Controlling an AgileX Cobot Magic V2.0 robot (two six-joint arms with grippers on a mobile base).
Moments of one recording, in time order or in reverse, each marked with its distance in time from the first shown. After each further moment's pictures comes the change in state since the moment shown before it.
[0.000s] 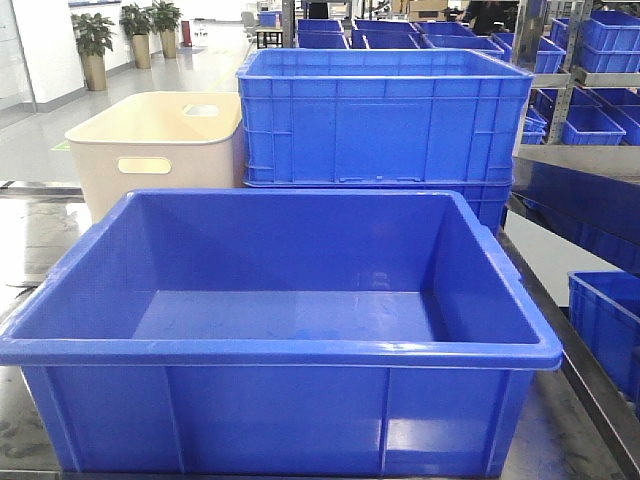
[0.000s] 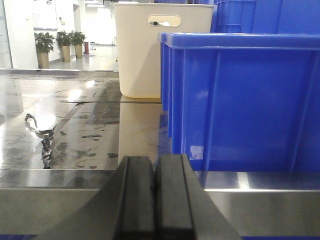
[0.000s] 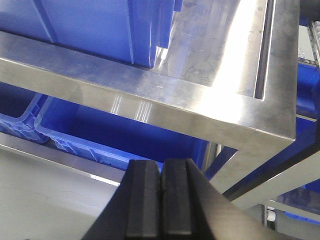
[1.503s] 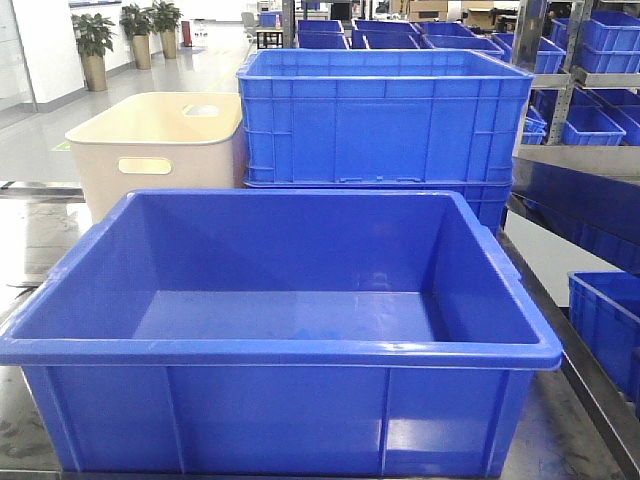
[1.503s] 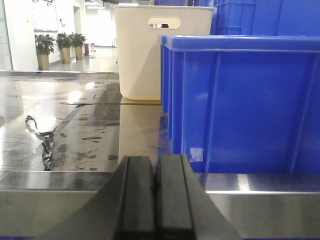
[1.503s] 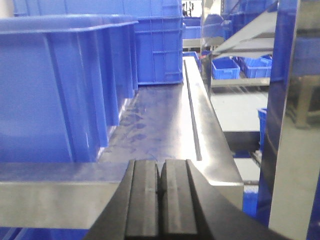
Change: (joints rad) left arm 0.000 0.000 0.000 0.000 -0.007 0.000; right arm -0.315 -0.602 0.689 0.122 -0.814 -0.079
